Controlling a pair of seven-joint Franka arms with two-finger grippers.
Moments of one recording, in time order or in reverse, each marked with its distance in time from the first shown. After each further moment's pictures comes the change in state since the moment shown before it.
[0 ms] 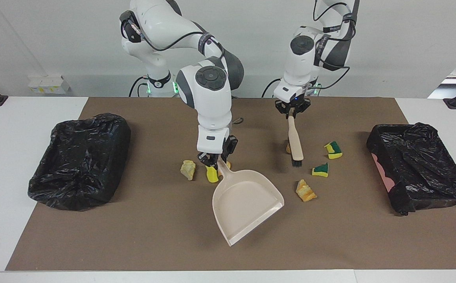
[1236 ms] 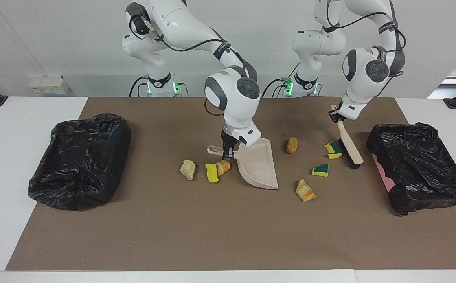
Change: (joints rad) left arm 0.452 0.010 -0.025 -0.123 0.004 -0.003 0.261; right arm 0.120 -0.070 0.008 -0.346 -0.149 0.115 -0.652
